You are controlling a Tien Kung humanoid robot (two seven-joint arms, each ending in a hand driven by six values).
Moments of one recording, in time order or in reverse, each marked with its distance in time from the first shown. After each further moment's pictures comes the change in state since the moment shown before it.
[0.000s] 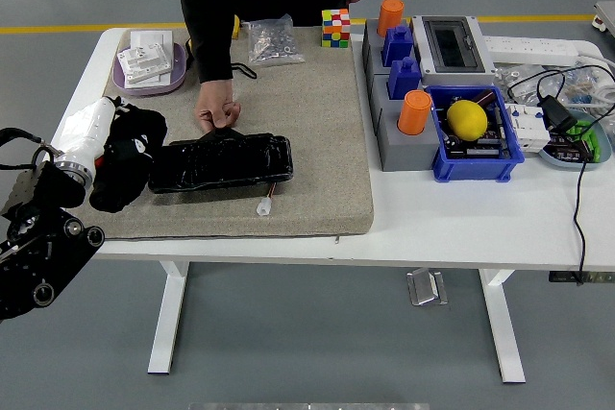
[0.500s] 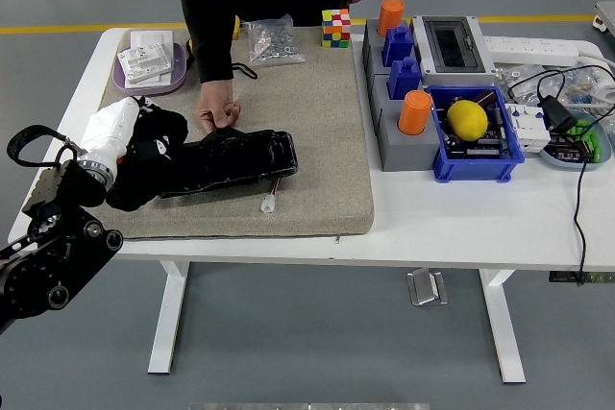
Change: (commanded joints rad) left arm -0.027 -0.014 0.086 -0.024 0.005 0.004 0.033; right arm -0.004 -0.004 0.002 0.000 -0.004 0.002 -0.001
